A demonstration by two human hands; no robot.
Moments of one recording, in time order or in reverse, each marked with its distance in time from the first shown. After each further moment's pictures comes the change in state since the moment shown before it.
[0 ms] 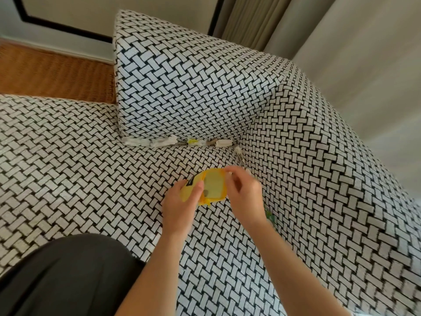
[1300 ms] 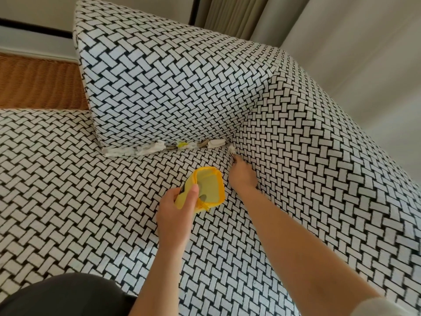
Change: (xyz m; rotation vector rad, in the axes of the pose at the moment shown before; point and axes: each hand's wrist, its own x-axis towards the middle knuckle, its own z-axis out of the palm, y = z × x) left_hand 0.020 -0.004 0.006 0.031 0.039 0.025; right_hand 0.082 0.088 0.049 -0.478 -0.178 0.595
